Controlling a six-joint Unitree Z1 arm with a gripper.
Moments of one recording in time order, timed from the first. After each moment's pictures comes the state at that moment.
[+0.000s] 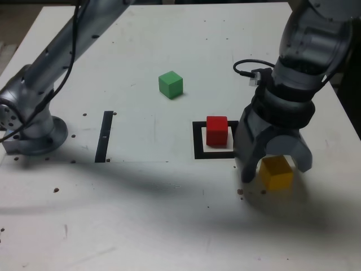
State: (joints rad) arm -0.23 2.38 -2.09 1.46 -0.10 -0.30
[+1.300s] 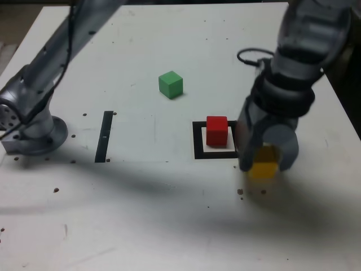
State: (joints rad) arm -0.23 2.30 -2.05 1.46 -0.04 -0.20
